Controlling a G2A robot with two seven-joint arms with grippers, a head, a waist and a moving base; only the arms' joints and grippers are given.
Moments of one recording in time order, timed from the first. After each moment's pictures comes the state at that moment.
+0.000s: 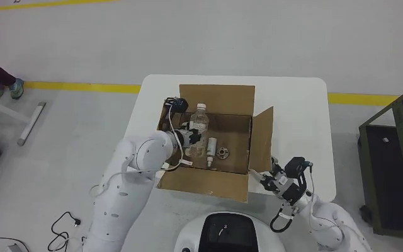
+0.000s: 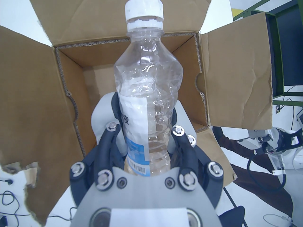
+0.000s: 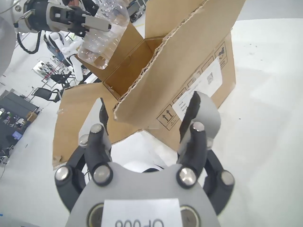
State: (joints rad) left arm 0.98 -1.39 -1.24 -1.77 0.93 0.15 -1.13; right arm -1.63 -1.16 1.51 -1.80 -0.81 -0.55 0.22
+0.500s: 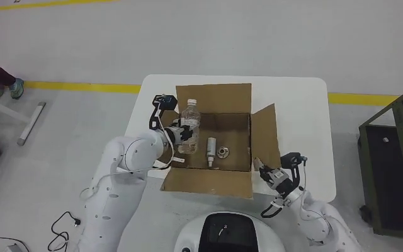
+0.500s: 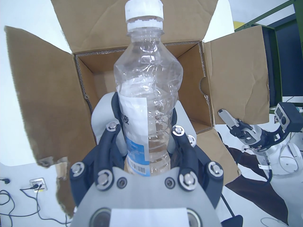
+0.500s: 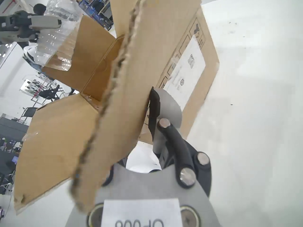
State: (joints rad) left arm 1.00 -1.37 -1.30 -1.83 0.92 0.15 -1.12; right arm -1.58 -1.17 1.45 -1.73 -0.76 -0.36 0.19
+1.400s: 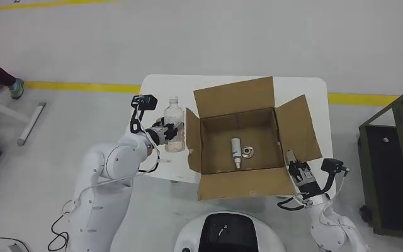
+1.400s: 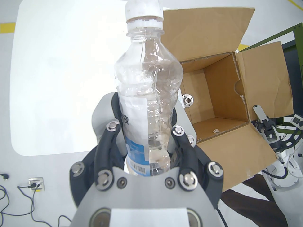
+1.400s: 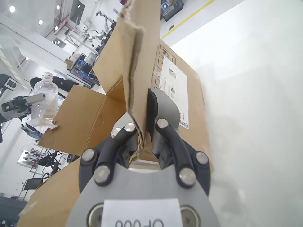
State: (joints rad) left arm 1.09 -1.34 -1.38 -1.93 0.94 0.18 -1.12; right arm -1.69 -1.19 1.57 -1.77 -0.61 -0.29 -0.04
